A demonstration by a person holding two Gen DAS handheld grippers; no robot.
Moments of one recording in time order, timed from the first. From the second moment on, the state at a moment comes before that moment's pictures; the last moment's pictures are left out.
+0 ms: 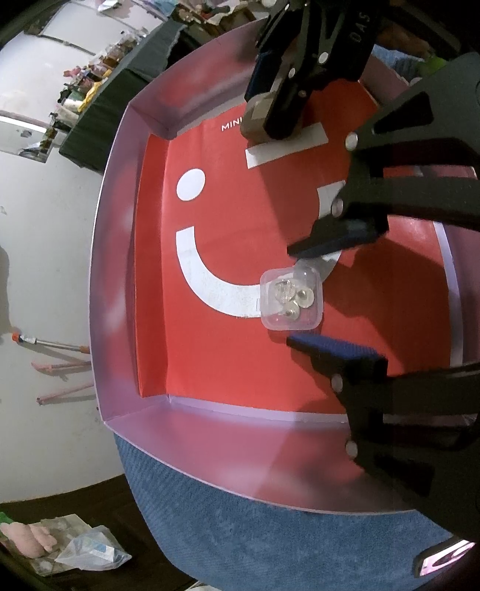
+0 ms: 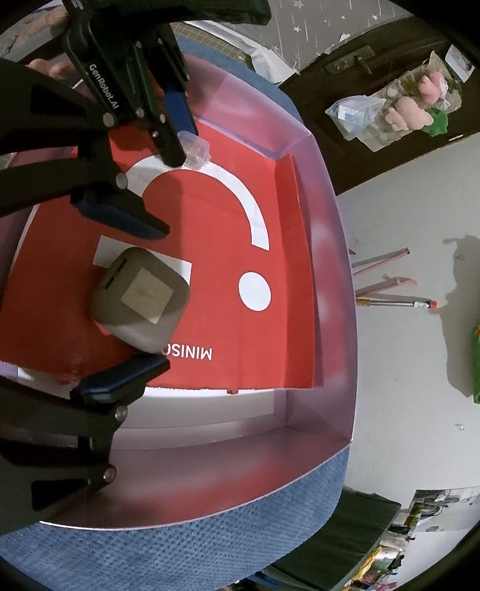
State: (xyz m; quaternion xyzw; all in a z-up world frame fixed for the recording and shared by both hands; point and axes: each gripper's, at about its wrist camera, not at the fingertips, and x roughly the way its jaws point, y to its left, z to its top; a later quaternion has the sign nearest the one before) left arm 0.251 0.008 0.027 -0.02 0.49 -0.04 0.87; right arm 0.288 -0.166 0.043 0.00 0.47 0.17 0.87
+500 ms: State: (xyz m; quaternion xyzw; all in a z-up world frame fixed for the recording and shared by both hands) left arm 0.244 0.005 0.036 -0.01 0.47 -0.04 0.88; right arm 0.267 -0.174 0.068 0.02 0.44 0.19 0.88
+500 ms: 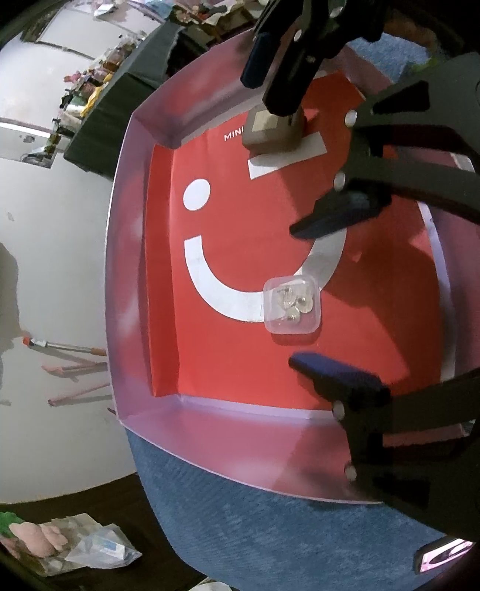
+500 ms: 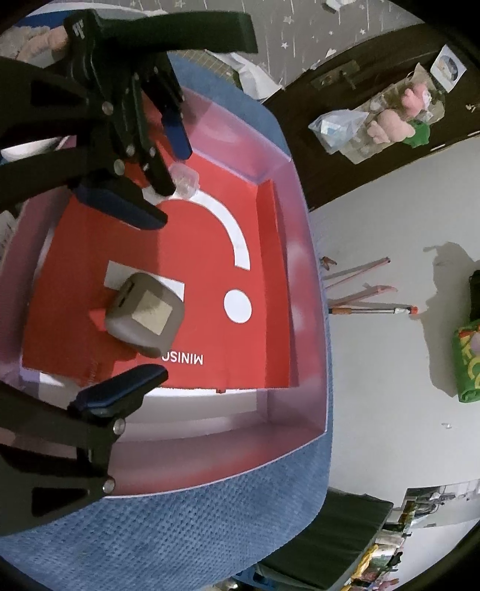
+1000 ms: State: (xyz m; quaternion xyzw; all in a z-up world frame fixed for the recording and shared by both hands) left arm 0.224 0.001 0.058 0.00 0.44 -0.04 0.90; right arm 0.228 -0.185 0.109 0.05 0.38 0.20 0.90
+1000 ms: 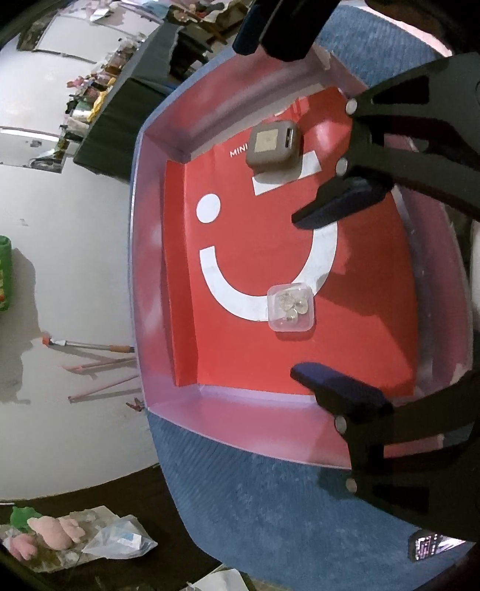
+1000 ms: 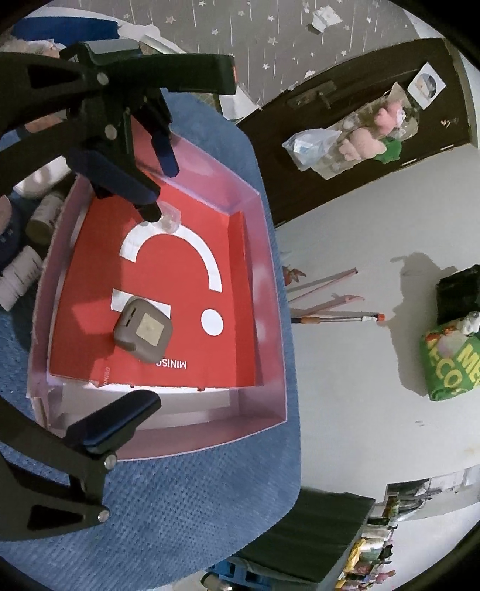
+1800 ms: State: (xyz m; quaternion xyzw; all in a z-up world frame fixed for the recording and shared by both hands) left arm 0.186 -0.001 0.081 0.01 0.40 -0.02 0.92; right arm 0.178 -0.188 0.128 0.05 0.33 0.22 0.92
